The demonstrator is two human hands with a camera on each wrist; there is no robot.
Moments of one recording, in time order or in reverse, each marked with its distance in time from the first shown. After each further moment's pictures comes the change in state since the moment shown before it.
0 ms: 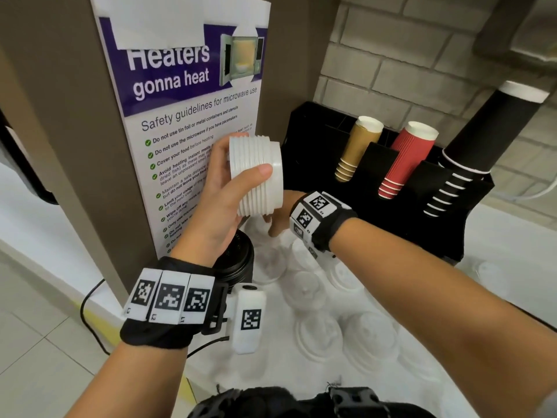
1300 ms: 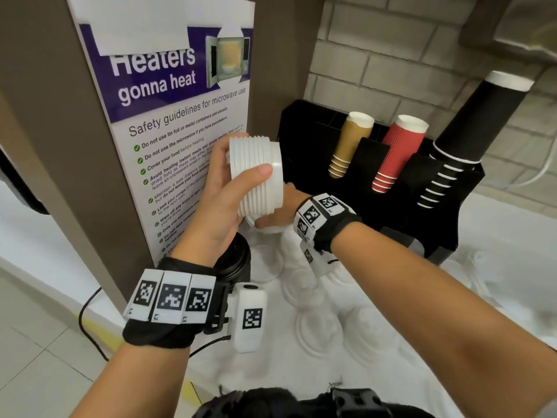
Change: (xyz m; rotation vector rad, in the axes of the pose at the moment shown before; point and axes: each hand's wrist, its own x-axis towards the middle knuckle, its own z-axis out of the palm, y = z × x) left_hand 0.001 0.000 0.008 -0.007 -0.025 -0.033; right_hand 0.004 0.010 0.018 0.326 0.264 0.081
